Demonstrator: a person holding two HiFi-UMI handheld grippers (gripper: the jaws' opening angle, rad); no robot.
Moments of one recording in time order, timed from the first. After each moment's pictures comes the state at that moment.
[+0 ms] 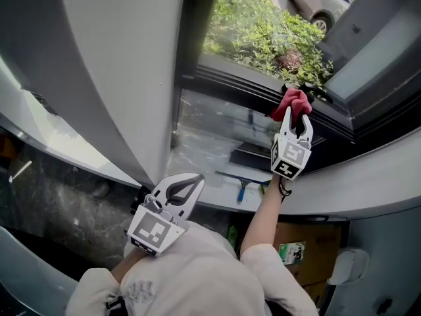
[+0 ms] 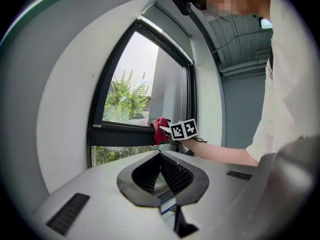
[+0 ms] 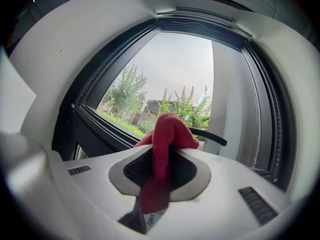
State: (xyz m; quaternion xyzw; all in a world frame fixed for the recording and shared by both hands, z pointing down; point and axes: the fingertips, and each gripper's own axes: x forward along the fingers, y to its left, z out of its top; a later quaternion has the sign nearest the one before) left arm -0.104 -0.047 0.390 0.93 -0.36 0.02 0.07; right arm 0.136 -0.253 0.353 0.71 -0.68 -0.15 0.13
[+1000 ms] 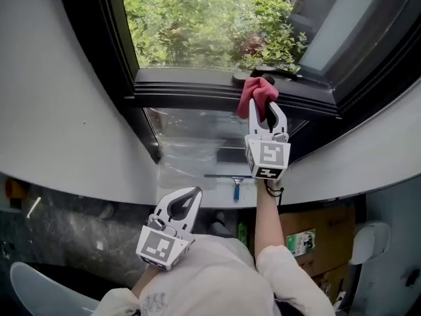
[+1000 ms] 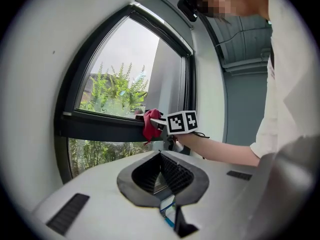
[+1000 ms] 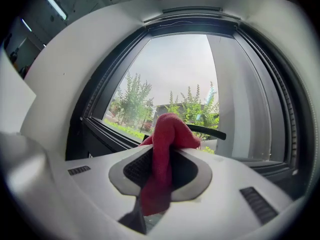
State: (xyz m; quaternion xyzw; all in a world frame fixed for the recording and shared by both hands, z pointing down) left arm -0.001 -0.056 0.401 0.93 -0.35 0.03 0.10; right arm 0.158 -0.251 0.351 0.65 -0.74 -0.12 0.08
